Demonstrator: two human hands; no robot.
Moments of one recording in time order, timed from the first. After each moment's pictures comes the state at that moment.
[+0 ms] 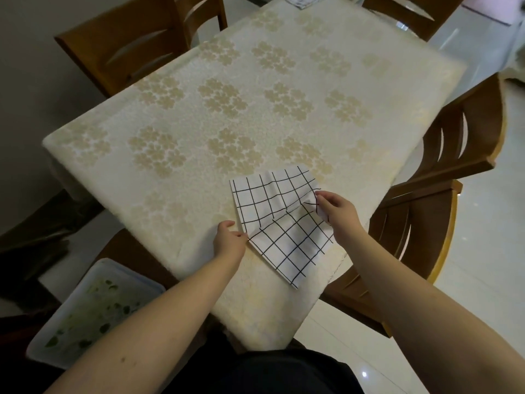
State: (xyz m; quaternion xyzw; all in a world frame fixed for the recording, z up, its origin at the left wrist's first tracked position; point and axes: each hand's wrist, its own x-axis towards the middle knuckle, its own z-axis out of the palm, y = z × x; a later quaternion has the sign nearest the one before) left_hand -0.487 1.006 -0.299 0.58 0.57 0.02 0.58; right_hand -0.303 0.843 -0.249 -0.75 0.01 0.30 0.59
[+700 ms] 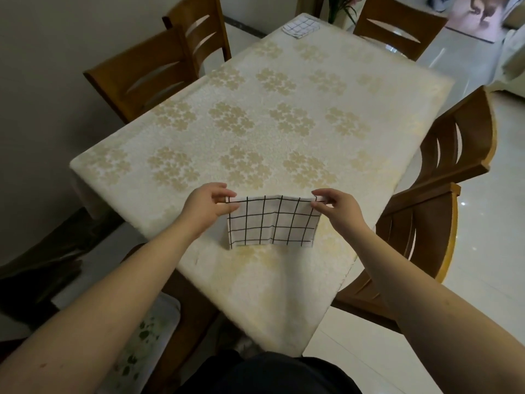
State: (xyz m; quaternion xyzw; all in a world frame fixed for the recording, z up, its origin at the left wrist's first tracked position) left_hand -0.506 1.120 -0.189 0.77 0.33 0.04 0.55; right_hand -0.321 0.861 -0.204 -0.86 -0.21 0.20 0.43
